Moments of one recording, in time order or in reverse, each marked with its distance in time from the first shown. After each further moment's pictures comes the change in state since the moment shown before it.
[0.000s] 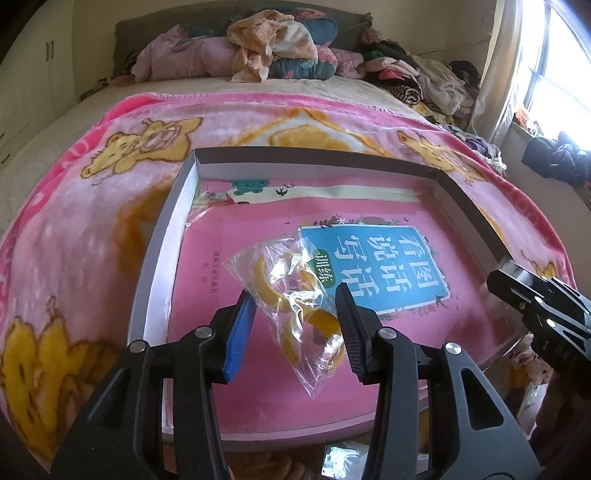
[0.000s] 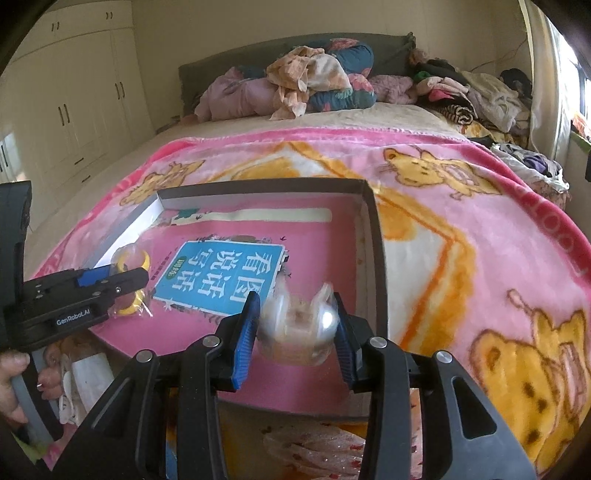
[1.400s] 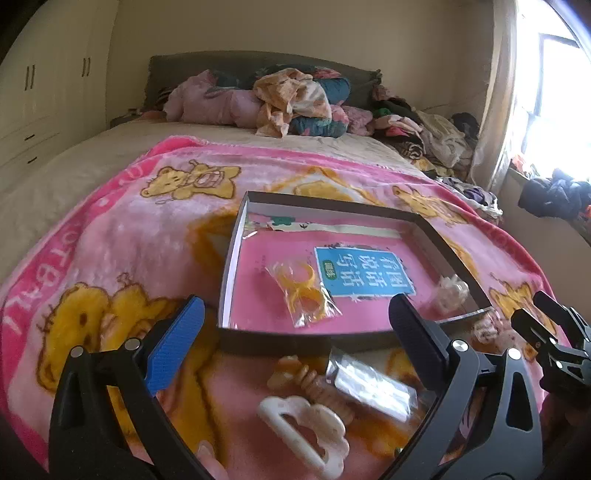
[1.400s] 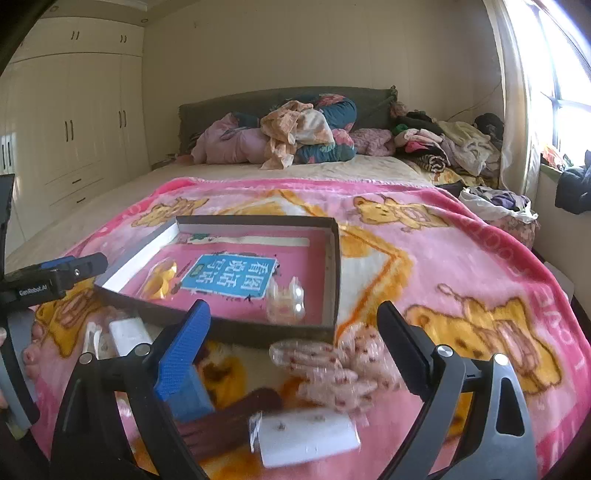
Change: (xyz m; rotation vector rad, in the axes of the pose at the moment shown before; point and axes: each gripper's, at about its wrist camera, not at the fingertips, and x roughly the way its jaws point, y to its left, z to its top) left arm -0.105 0.009 -0.045 -0.057 -0.226 0.030; right arm -0.103 0.013 -0.056 -0.044 -0.210 -0.090
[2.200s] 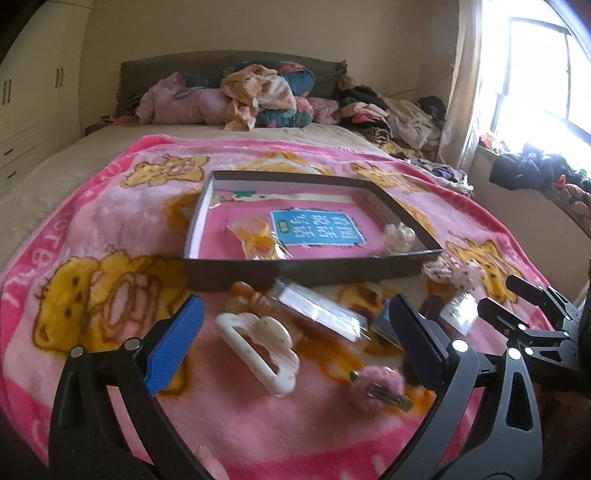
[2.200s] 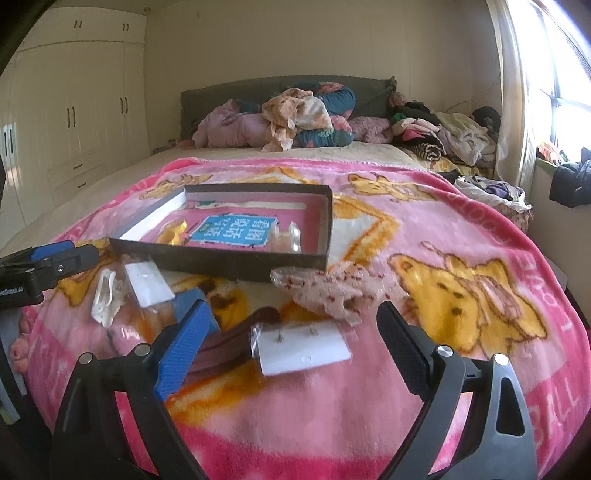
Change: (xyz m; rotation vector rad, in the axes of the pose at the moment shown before) left arm -0.039 -0.028 -0.047 0.080 0.022 -0.099; right arm -0.040 0.003 -0.044 -0.015 0.058 -0.014
